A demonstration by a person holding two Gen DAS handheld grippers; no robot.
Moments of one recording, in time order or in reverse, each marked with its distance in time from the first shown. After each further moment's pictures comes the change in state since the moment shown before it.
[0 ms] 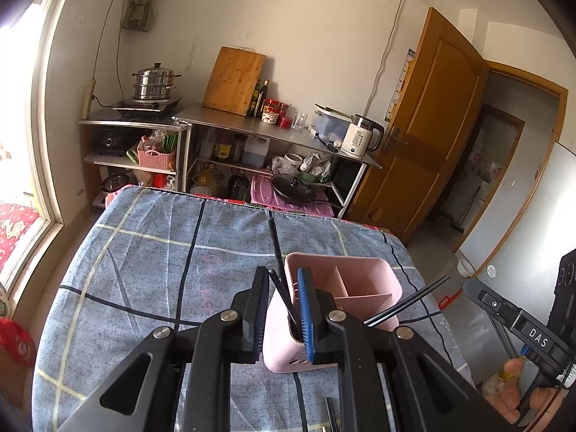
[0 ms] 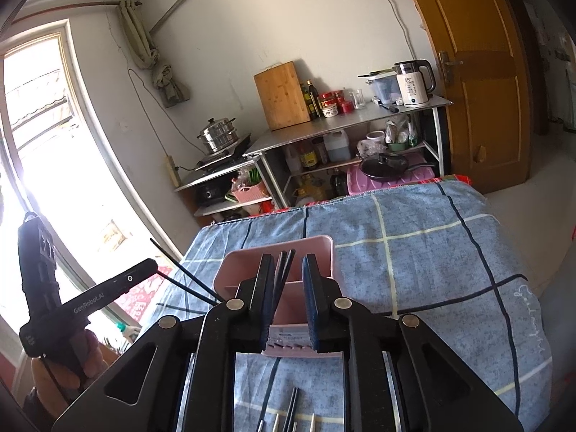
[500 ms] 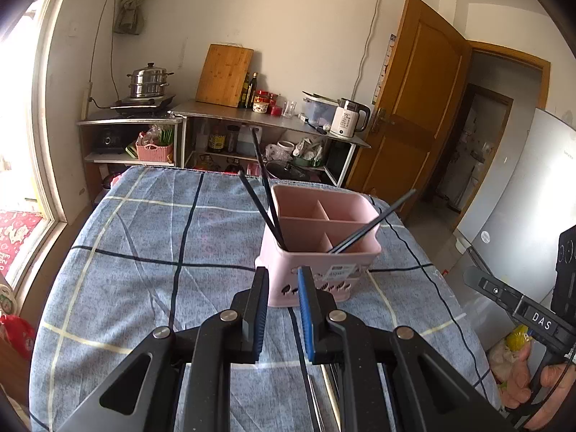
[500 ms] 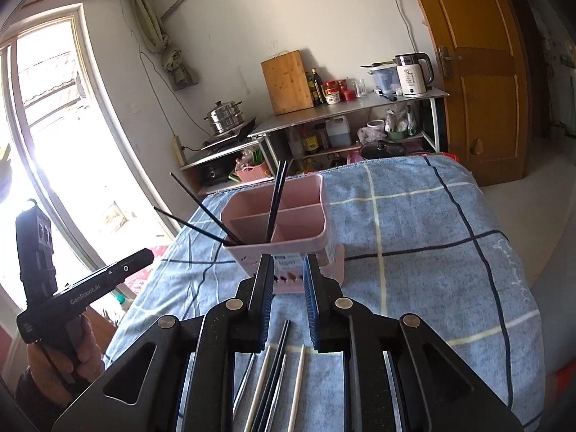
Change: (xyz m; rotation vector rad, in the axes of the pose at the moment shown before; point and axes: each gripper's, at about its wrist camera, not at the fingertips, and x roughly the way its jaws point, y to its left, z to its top) left arm -0.050 -0.017 -0.081 0.071 0.029 -0.009; right arm -0.050 -0.007 -0.067 -0.041 0.049 0.002
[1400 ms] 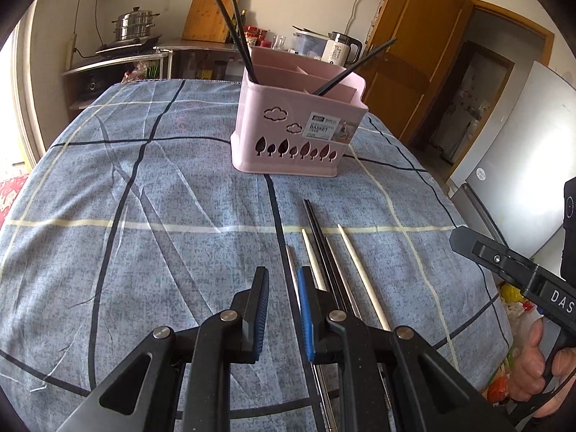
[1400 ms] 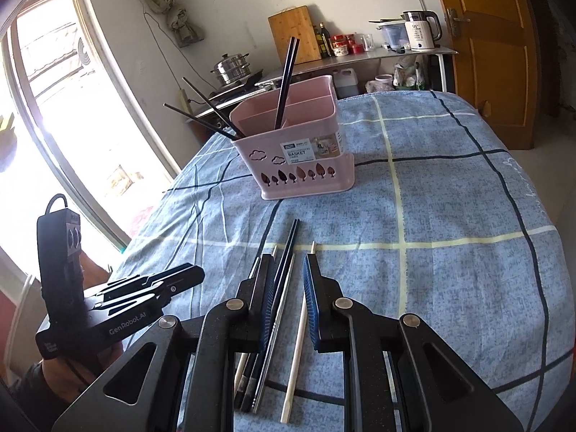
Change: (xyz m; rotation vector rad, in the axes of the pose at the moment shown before) left arm 0.030 -0.019 -0.119 -0.001 0.239 -0.035; right arm 0.005 0.003 -0.089 -0.014 0.170 0.029
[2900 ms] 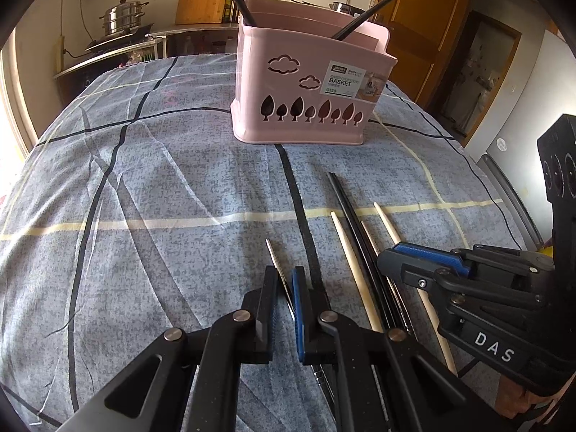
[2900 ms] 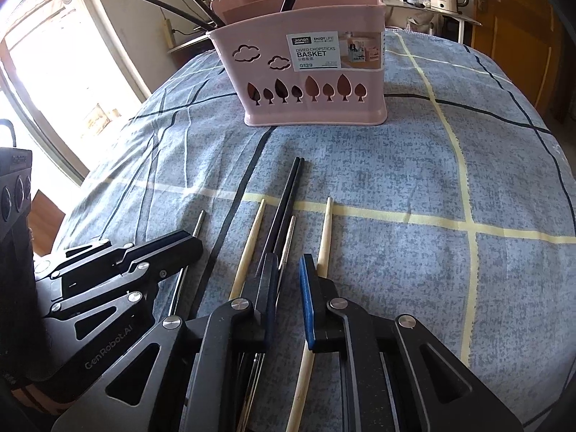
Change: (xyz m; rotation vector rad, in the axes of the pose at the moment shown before) left arm 0.057 0.008 0.002 0.062 0.085 0.068; right arm 0.110 0.018 -0.011 -0.083 0.252 -0.107
